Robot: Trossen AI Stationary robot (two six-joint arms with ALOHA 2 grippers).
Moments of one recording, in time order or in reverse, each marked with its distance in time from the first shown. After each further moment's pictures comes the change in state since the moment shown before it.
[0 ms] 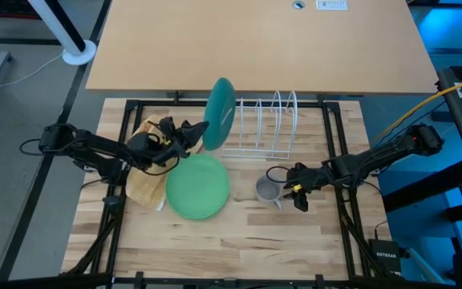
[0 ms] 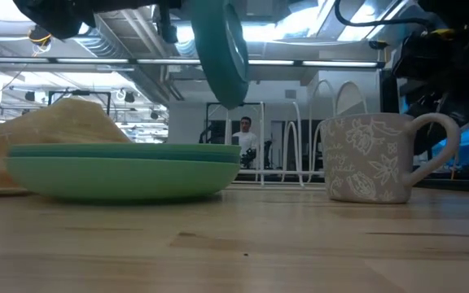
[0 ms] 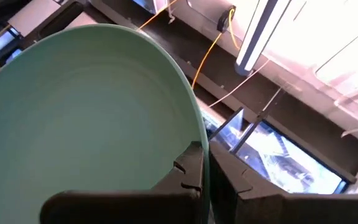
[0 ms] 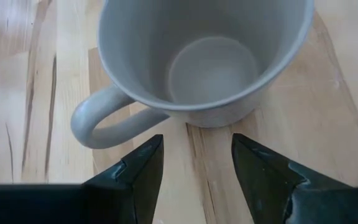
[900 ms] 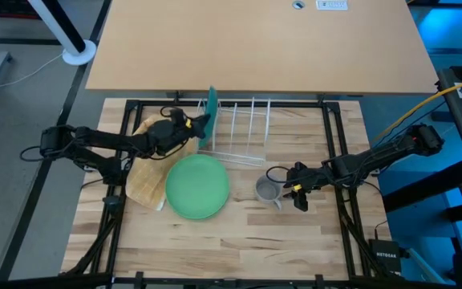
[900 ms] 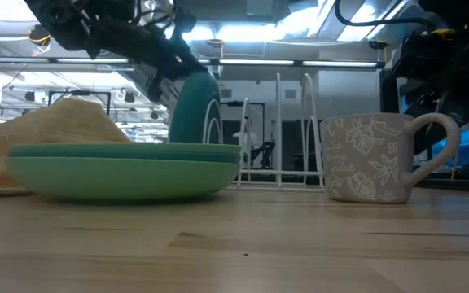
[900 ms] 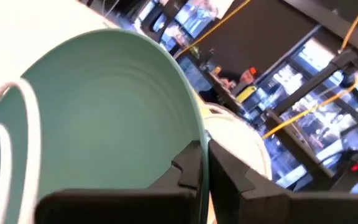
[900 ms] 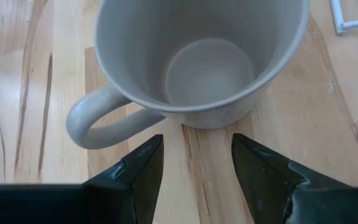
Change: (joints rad) left arm 0.225 0.000 0.000 -0.559 -0.086 -0.206; right arm 0.000 0.000 0.000 -0.001 0.013 -0.015
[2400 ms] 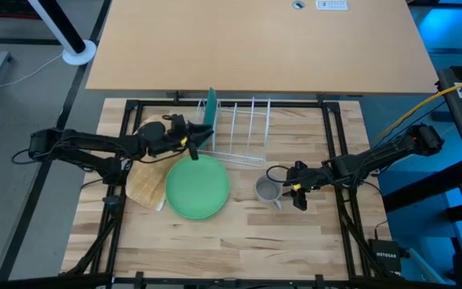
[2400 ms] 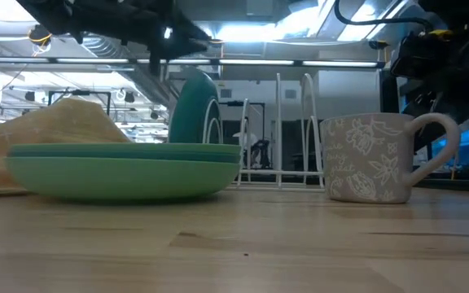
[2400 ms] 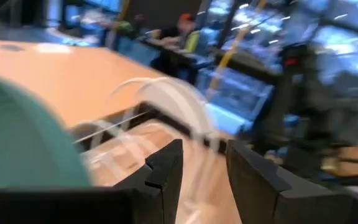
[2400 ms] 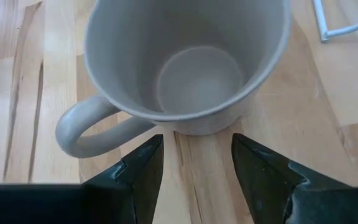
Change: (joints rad) left arm -0.058 -0.146 0.000 -0.132 0.249 0.450; right arm 0.000 0.000 0.000 0.005 0.036 0.000
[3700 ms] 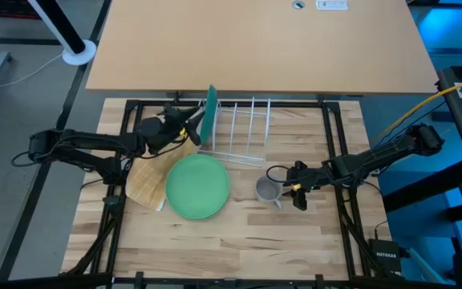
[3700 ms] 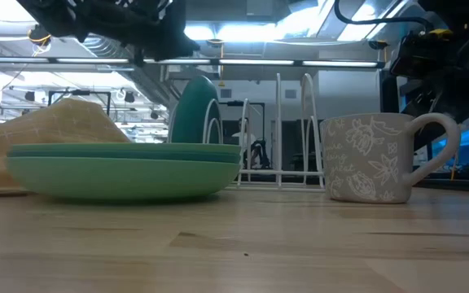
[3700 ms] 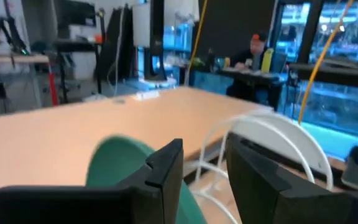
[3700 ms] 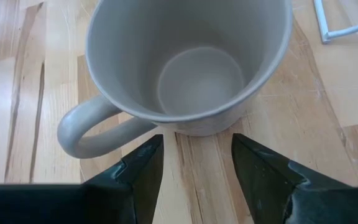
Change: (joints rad) left arm 0.052 -0.003 0.000 0.059 -0.269 0.278; right arm 0.000 0.000 0.000 0.004 0.000 0.001
